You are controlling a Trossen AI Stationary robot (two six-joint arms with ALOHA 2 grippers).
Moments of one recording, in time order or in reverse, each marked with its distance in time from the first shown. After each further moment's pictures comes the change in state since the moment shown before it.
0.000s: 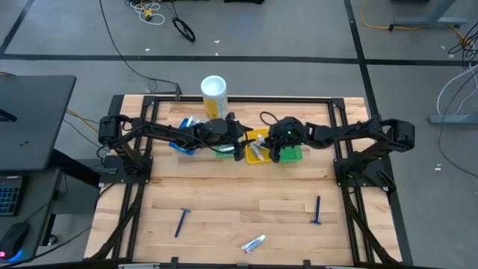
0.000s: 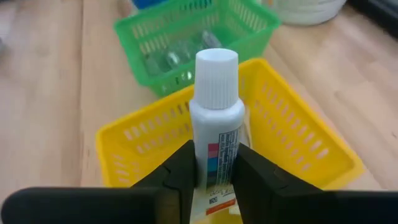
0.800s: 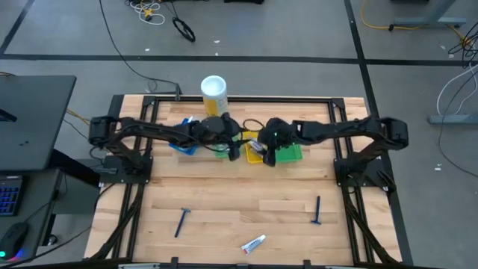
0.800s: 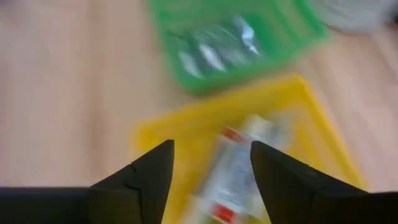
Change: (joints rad) left arm 0.001 -0.104 -0.001 -0.186 0.015 -0.078; right arm 0.113 0.072 0.305 -0.420 0.049 -0.102
